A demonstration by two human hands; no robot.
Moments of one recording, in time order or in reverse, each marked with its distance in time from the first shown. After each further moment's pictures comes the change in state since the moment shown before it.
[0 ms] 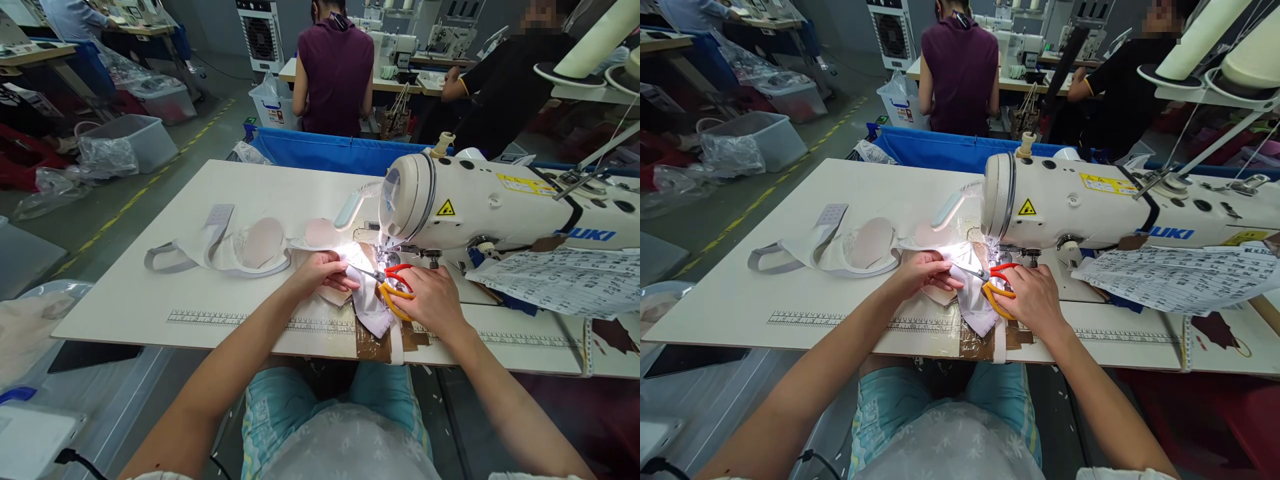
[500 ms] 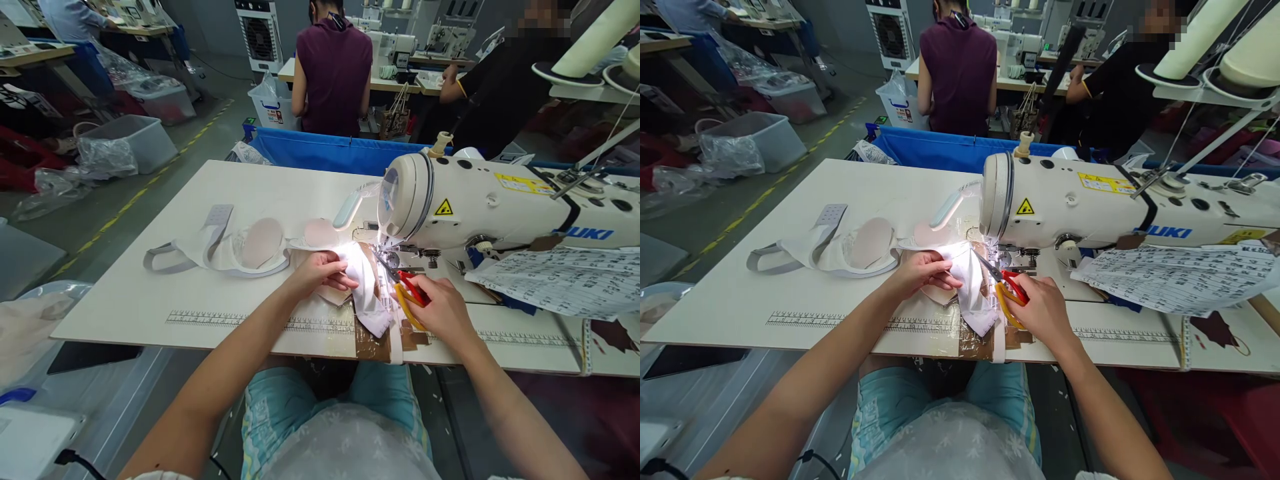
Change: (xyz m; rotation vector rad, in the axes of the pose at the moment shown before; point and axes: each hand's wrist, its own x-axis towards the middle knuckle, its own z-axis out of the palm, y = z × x) left_hand 0.001 -0.003 -0.001 0.038 0.004 0.032; right_hand -0.020 0.000 -0.006 0.153 -0.027 0.192
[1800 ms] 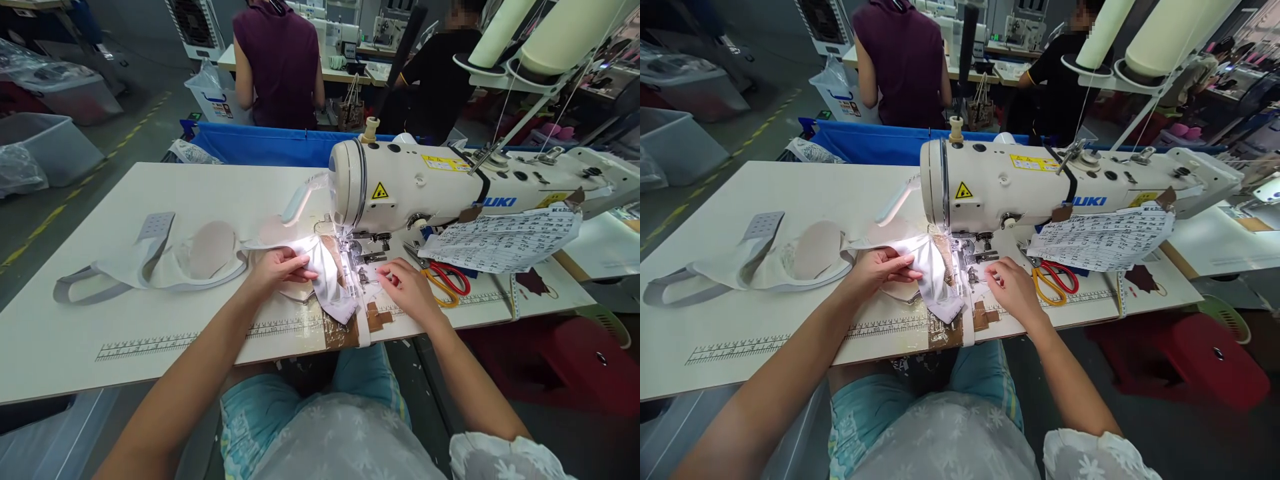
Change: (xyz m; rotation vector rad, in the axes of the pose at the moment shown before) left_hand 0.000 0.005 0.005 0.179 0.153 0.004; right_hand -0.015 0.014 -0.004 0.211 -0.093 0.258
